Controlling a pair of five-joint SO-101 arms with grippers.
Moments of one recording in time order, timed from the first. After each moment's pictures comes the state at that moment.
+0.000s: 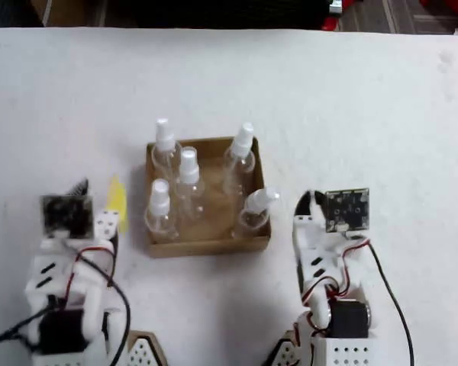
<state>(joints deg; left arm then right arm) -11.0 -103.6 80.0 57.5 -5.3 -5.4 -103.3 88.0 49.2 7.3</state>
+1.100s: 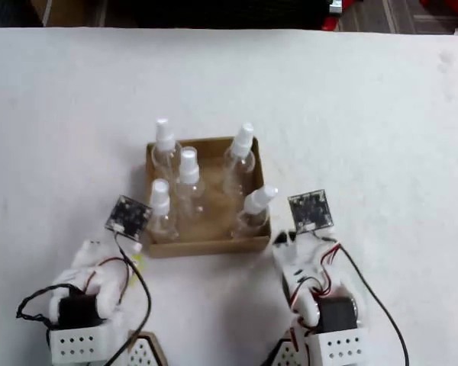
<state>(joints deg) -12.3 -103.6 97.1 73.5 -25.5 -11.3 -102.7 96.4 64.2 7.8</state>
